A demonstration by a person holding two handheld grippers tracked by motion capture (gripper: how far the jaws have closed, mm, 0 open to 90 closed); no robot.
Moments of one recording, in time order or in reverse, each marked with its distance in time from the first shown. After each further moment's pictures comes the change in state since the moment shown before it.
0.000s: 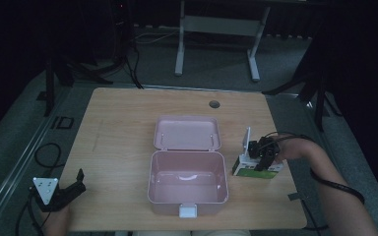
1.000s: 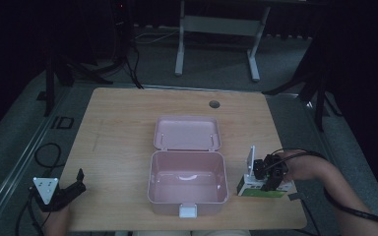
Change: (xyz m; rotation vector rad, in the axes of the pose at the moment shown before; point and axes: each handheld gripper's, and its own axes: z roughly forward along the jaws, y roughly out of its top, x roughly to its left) left arm 0.000 0.000 0.000 0.003 0.006 0.002; right arm 0.068 -0.003 -0.013 0.033 0.027 -0.027
